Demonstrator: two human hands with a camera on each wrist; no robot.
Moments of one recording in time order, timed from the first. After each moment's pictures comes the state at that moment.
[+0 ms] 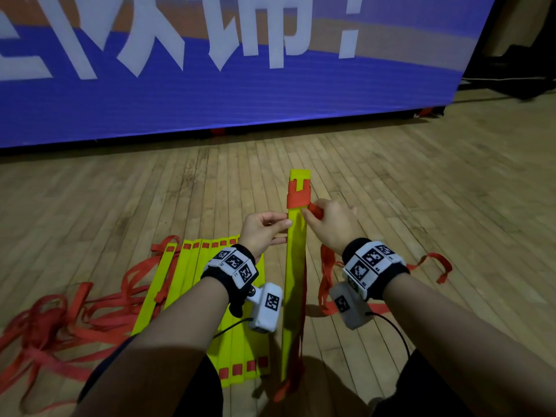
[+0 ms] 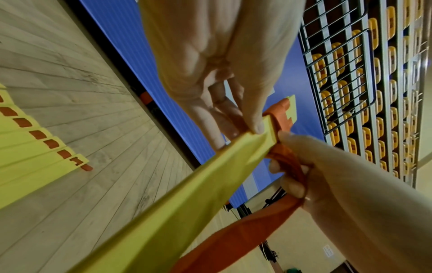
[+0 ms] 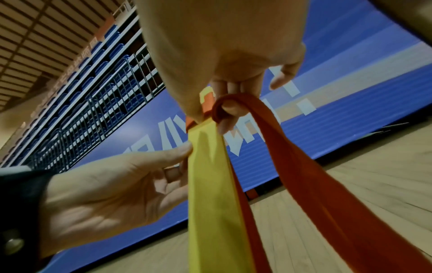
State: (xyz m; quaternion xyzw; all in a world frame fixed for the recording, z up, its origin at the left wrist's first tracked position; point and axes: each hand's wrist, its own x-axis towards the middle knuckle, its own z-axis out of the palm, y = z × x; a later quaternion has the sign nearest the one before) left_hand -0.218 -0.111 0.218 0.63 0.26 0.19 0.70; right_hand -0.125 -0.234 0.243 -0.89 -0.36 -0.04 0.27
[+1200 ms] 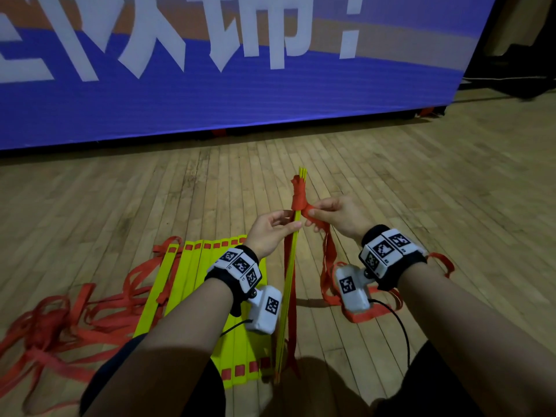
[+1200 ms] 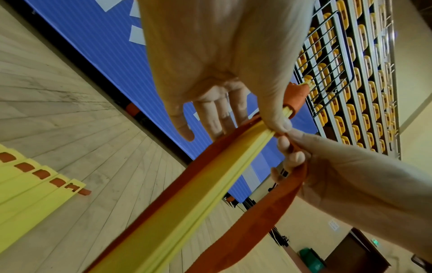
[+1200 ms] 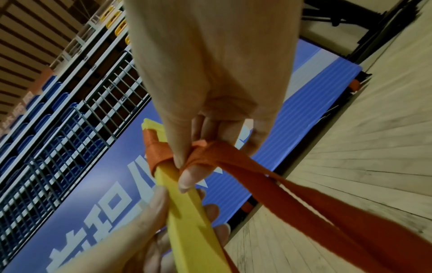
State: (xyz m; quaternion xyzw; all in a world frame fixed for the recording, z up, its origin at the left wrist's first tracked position) left_hand -0.216 -0.110 0.217 0.73 0.16 0.16 0.65; right_hand -0.101 -0.242 0.250 -0.73 -0.37 0.25 0.52
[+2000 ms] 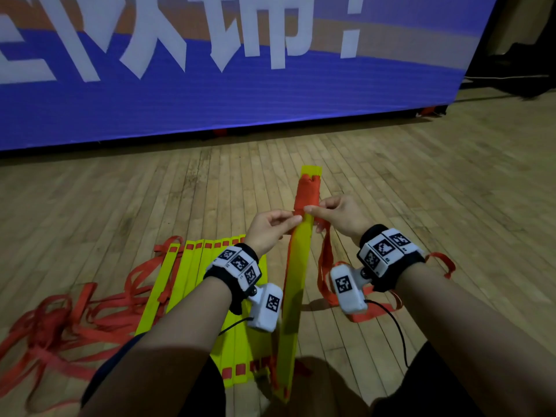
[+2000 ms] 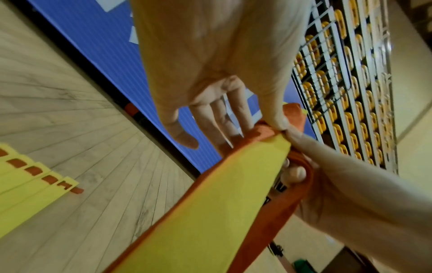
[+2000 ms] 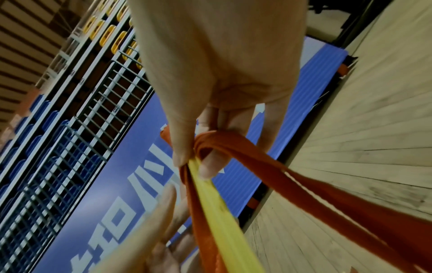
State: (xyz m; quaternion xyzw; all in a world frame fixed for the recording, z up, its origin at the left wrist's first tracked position) left_hand -0.214 -0.110 0.216 0.71 0.22 0.18 0.65; right_hand -0.106 -0.240 0.250 -0.75 -0.32 0.22 0.53
